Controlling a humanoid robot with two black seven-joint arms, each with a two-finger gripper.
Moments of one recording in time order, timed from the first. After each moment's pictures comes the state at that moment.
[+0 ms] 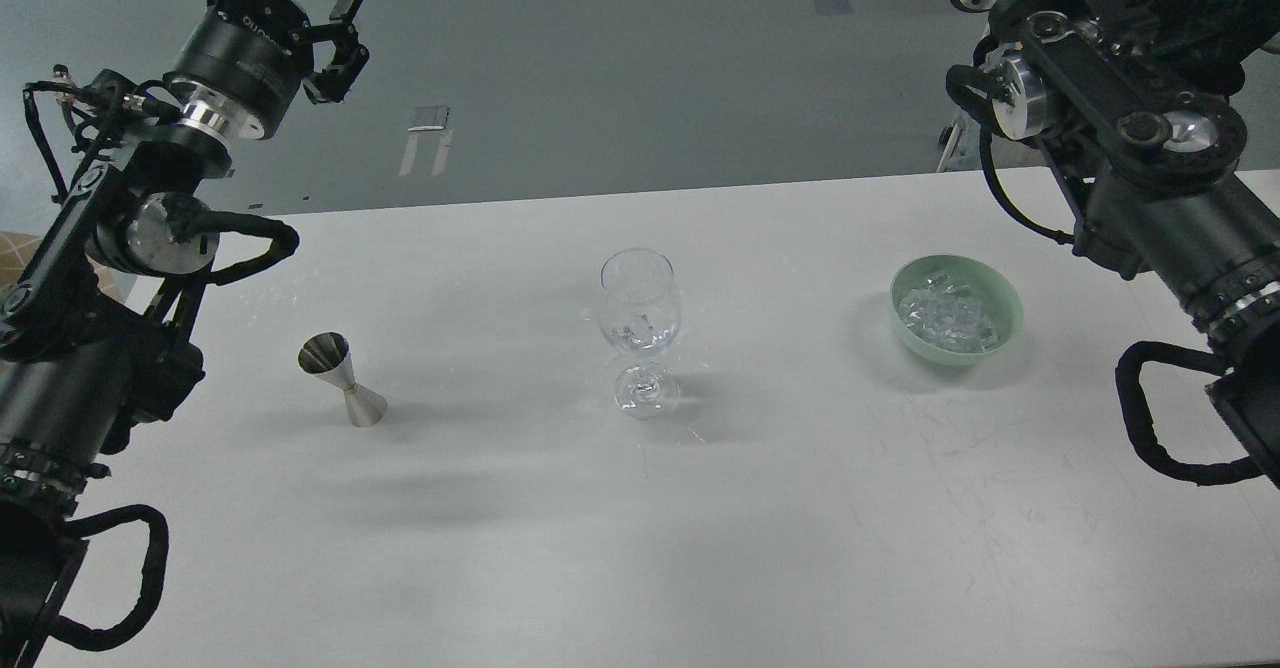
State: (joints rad) left arm -0.78 0.34 -1.24 -0.89 0.53 -0.35 -0.14; right arm 1.12 -0.14 0.97 0.64 -0.96 -0.13 0.16
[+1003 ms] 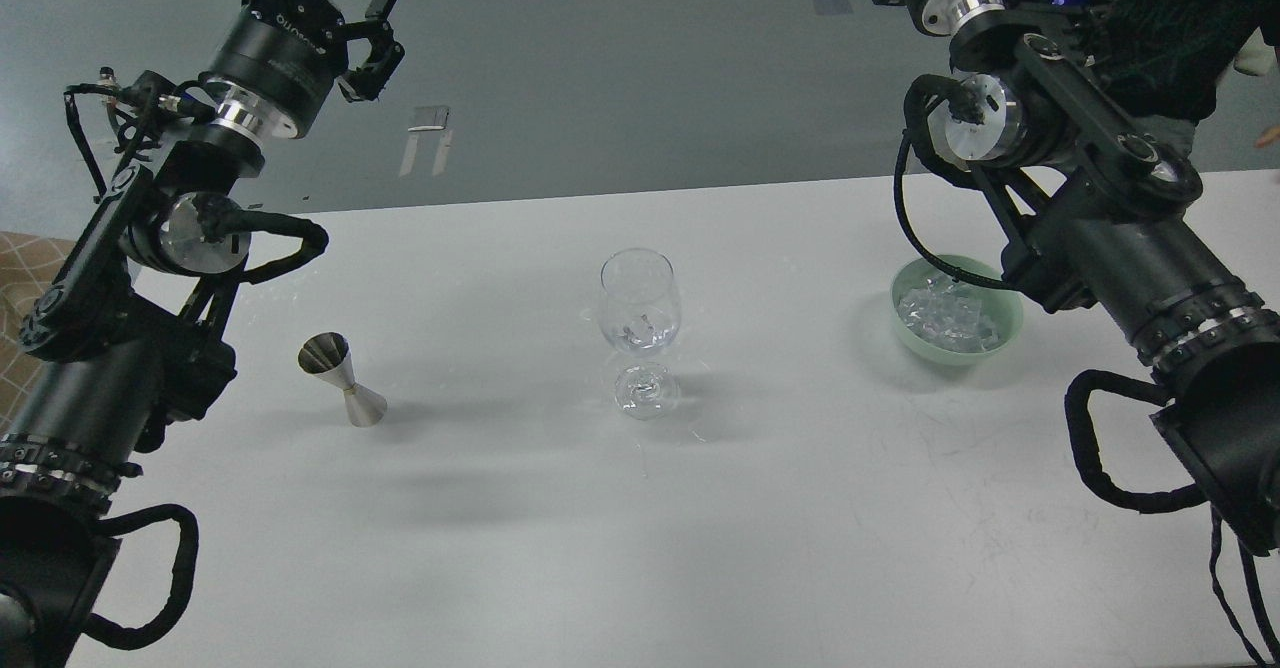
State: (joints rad) left arm -0.78 0.29 -1.26 -0.90 0.50 -0.35 -0.13; right arm 1.04 -0.04 1.11 0.66 -0.60 0.00 0.27
